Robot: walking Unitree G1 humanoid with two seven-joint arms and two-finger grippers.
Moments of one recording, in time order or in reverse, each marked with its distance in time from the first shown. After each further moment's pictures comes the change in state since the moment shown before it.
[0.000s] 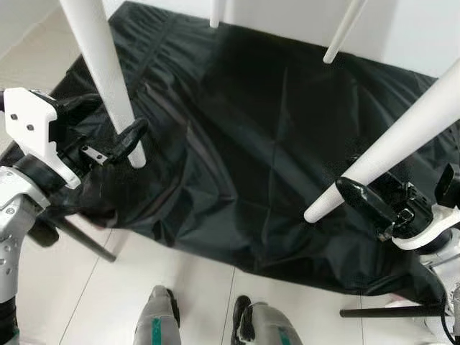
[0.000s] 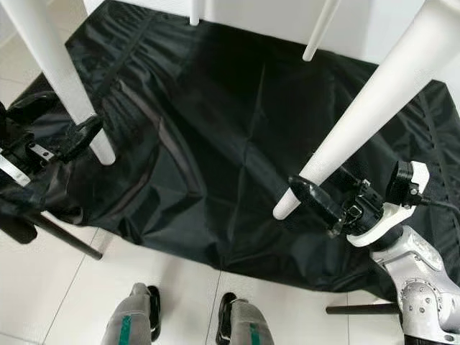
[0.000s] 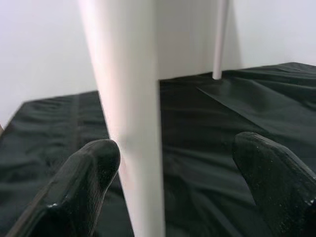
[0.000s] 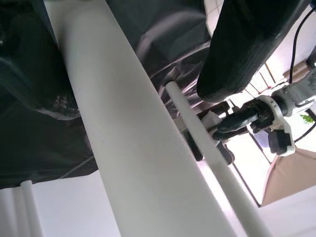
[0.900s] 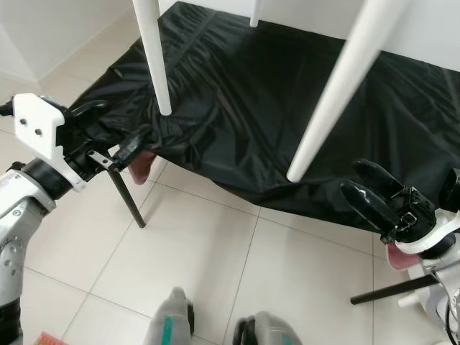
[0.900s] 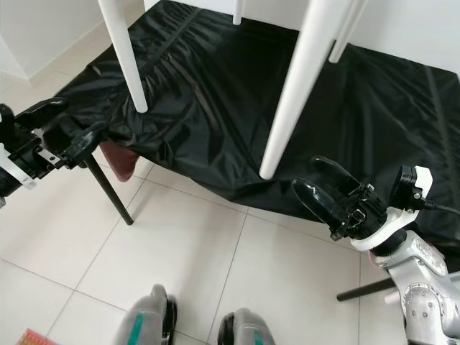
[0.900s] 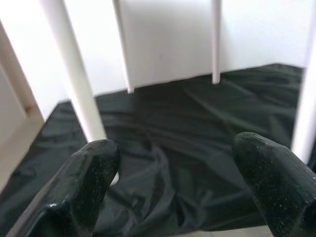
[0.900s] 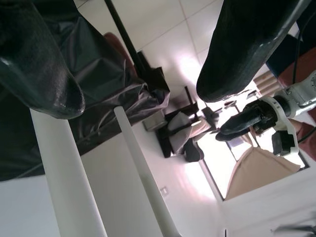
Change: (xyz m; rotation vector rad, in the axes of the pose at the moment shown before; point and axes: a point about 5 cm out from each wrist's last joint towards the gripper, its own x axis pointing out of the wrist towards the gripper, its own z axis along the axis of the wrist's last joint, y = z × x) left arm 0.000 -0.003 -0.002 -0.010 0.003 -0.001; right arm -0.006 0.001 -0.003 0.003 0.009 -0.019
